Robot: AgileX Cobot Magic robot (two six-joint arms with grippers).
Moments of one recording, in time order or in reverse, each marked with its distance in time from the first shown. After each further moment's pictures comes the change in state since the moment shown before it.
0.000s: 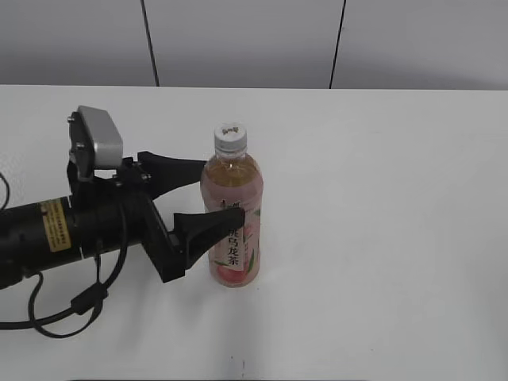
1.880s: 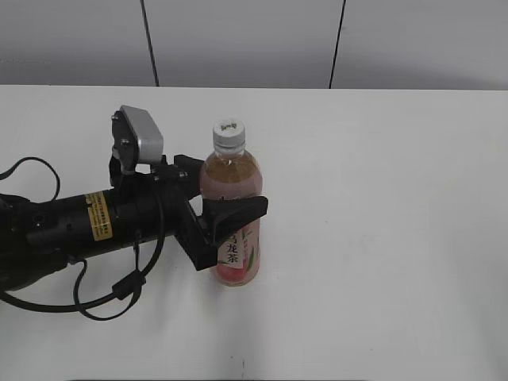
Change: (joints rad) left arm -0.057 0.117 -0.127 -0.022 0.000 -0.022; right arm 0.000 0.033 -0.023 0.063 -0.114 0.000
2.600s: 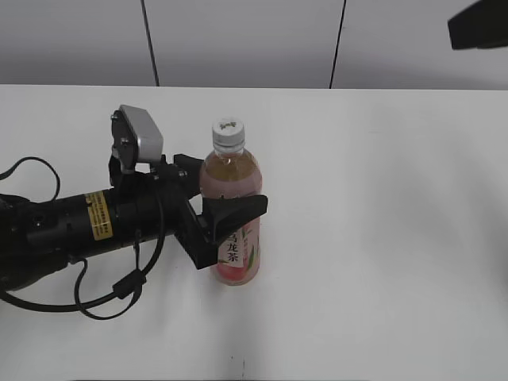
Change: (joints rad) left arm 0.000 0.000 0.000 -0.008 -0.001 0.000; right arm 0.000 1.156 -0.588 0.645 0.026 -0.578
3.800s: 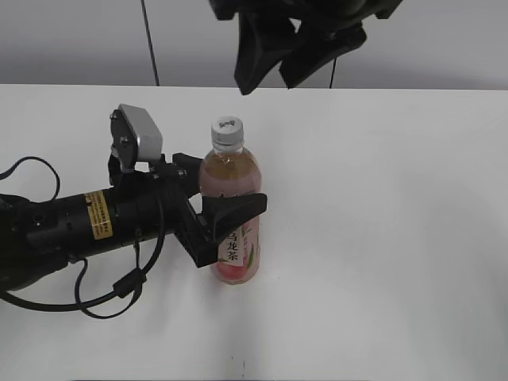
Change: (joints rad) left arm 0.000 0.000 0.000 -0.007 0.000 0.000; right arm 0.630 0.554 -0.612 -0.597 0.209 0.825
